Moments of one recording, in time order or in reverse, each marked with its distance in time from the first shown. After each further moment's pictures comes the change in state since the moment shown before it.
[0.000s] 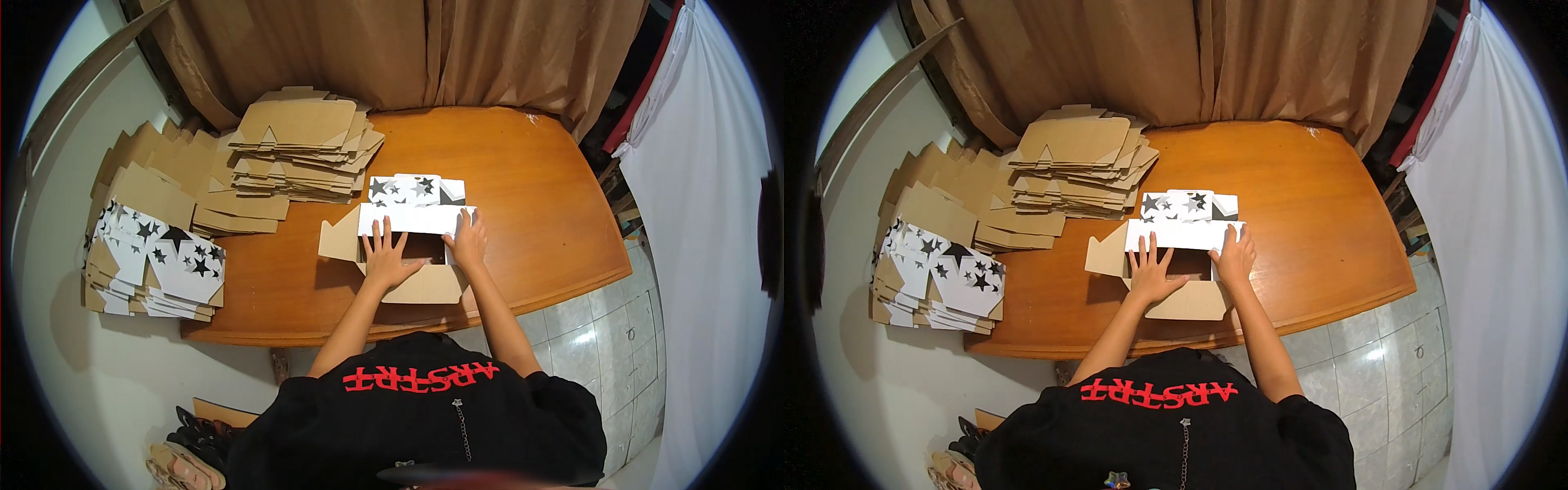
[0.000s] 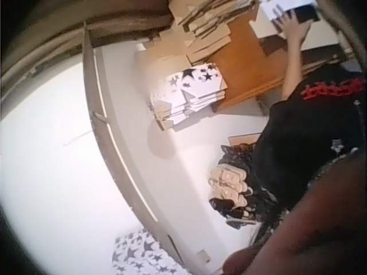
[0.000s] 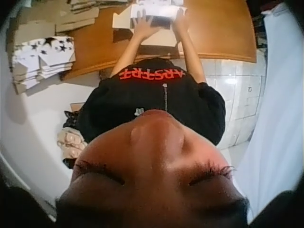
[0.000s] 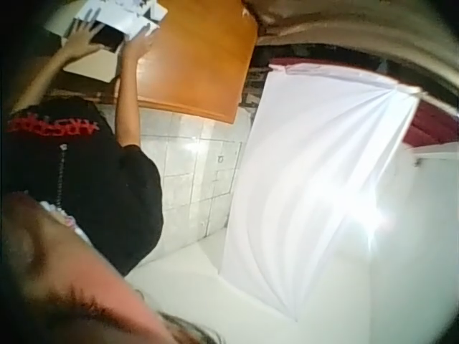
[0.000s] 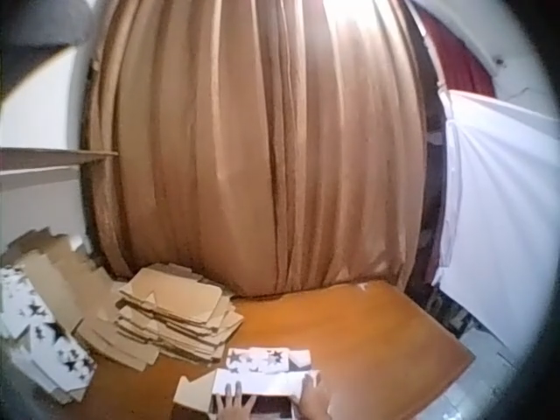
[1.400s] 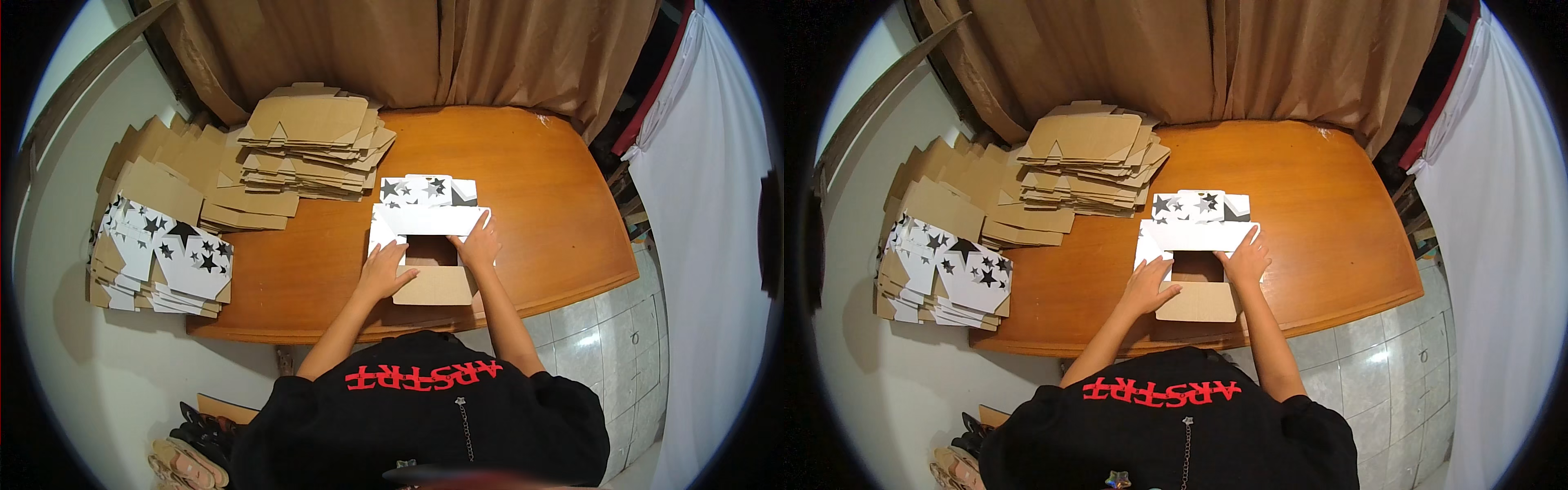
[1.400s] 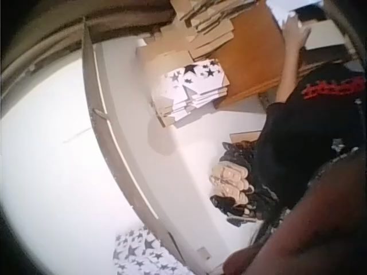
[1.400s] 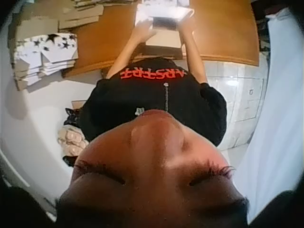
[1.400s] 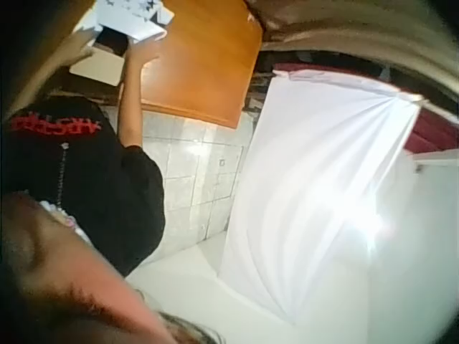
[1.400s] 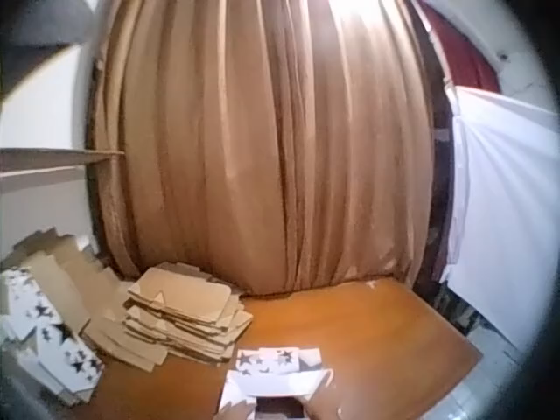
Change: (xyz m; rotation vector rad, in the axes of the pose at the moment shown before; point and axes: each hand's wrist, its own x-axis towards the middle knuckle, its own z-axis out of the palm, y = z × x) left_hand -0.028 -0.032 -0.018 -0.256 0.051 0.185; right_hand 0.005 -0.023 -0.018 -0.283 -0.176 0.168
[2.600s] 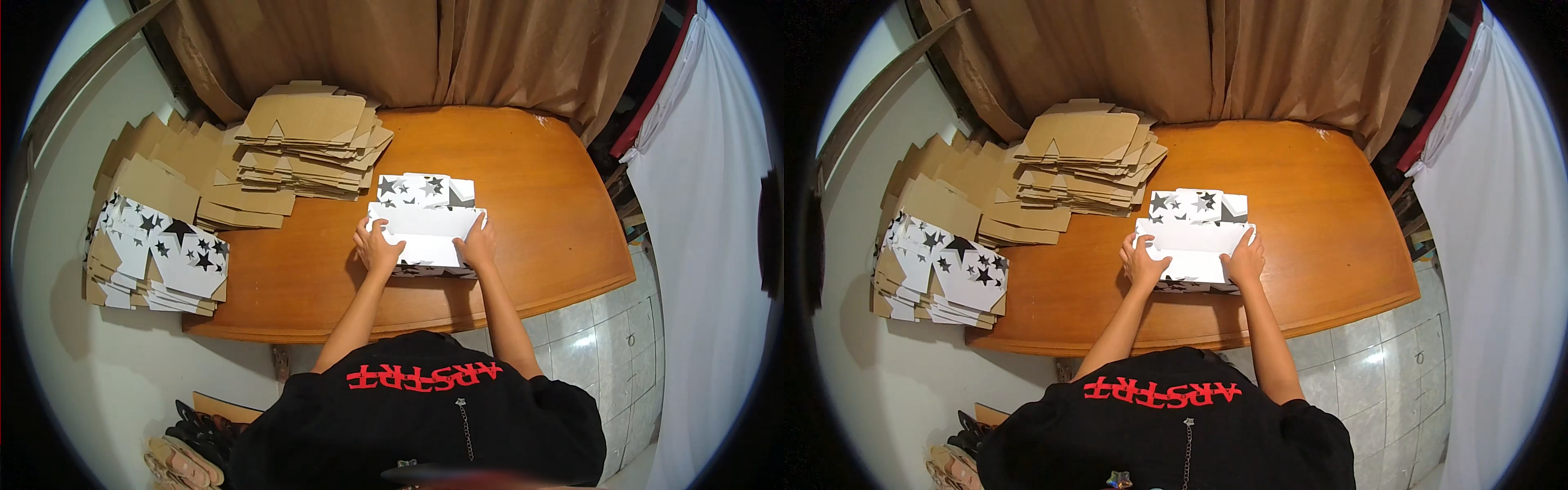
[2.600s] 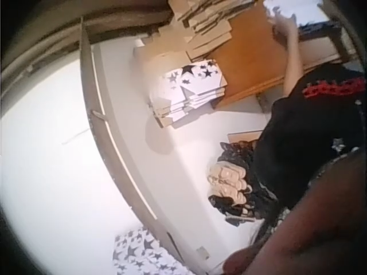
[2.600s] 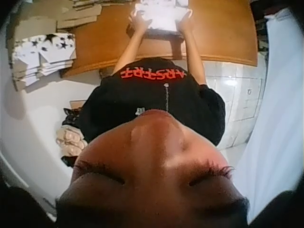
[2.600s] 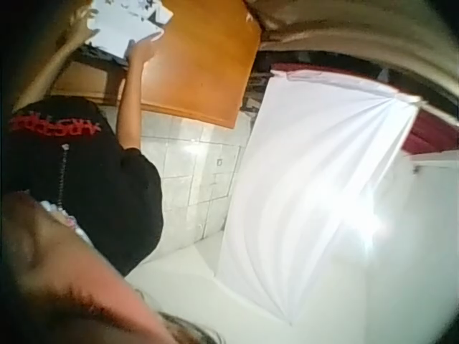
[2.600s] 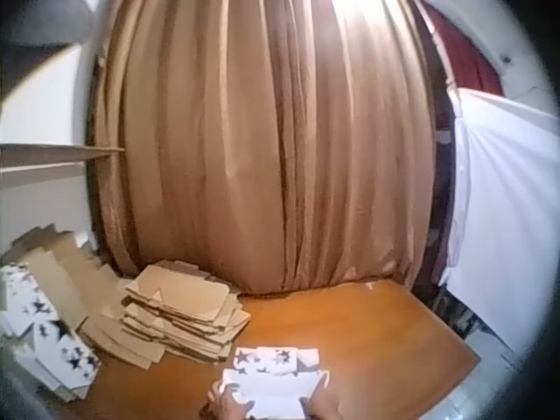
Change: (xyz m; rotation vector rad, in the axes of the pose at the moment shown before) left_hand 0.046 0.012 0.016 -0.100 0.407 -0.627; right_hand 0.009 0.020 0.012 0.114 -0.081 -0.056
